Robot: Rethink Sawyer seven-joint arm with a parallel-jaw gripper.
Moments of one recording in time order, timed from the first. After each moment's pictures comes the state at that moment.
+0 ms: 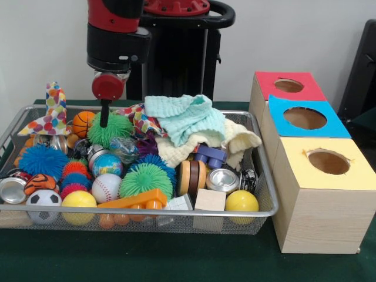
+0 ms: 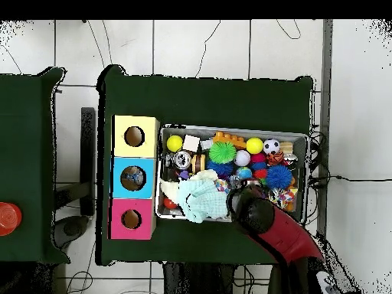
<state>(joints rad) -0.39 -0.62 -0.19 1.93 0.21 0.14 2.53</state>
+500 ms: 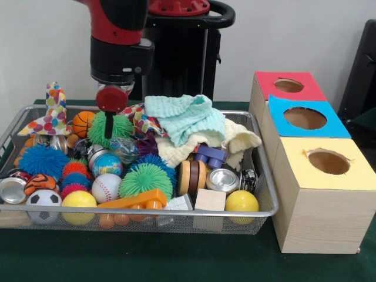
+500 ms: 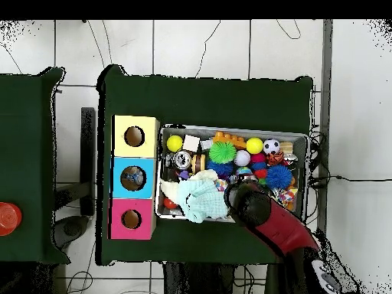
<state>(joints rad) -0.39 -0.57 -0.17 1.89 0.23 0.13 2.53</state>
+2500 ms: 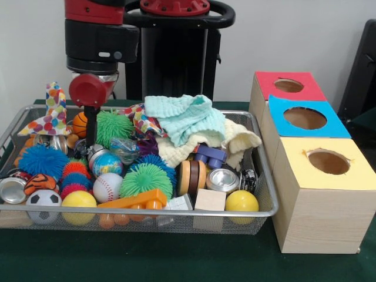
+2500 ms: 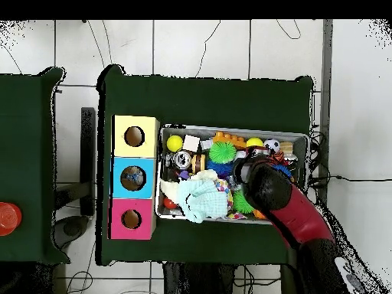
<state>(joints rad) -0.48 -0.66 -0.02 1.84 0.33 0.14 2.53</state>
